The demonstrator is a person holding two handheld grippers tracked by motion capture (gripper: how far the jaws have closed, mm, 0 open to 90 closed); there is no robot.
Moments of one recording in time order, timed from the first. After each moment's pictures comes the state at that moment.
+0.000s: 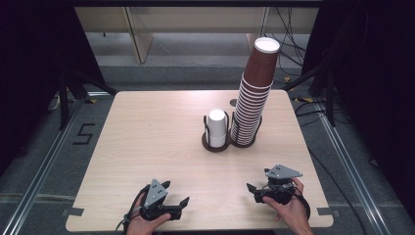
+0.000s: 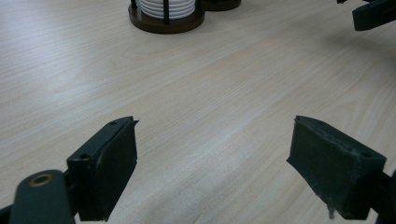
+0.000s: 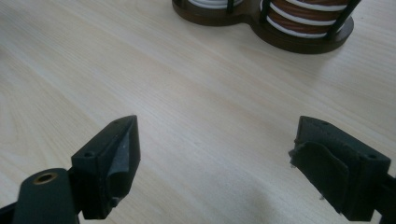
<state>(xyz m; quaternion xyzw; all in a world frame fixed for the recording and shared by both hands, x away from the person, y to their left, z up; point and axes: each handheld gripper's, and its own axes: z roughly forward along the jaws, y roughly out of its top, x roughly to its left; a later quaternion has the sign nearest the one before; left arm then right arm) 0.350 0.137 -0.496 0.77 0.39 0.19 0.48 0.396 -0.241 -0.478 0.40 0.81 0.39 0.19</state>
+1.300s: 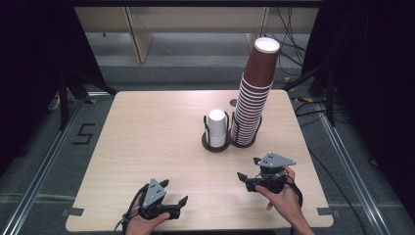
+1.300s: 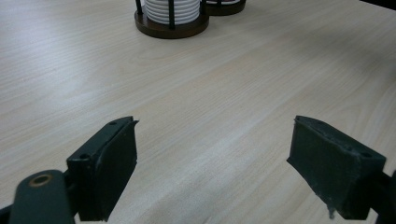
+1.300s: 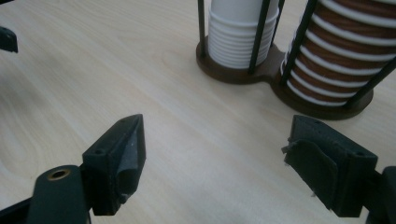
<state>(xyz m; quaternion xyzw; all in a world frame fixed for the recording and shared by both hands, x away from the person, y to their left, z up) 0.351 0.140 -0.495 0.76 0.38 0.20 0.48 0.418 -0.215 -0.448 0.36 0.81 0.43 0.18</state>
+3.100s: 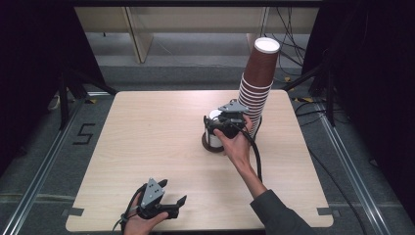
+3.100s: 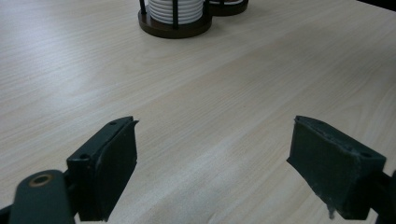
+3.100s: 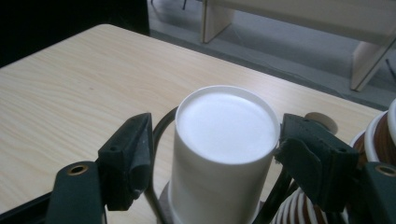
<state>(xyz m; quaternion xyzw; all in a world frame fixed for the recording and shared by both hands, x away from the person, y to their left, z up) 0.350 0.145 -0.493 0.77 0.39 0.20 0.47 0.539 -0.103 -0.392 0.42 0.75 0.42 0.27</state>
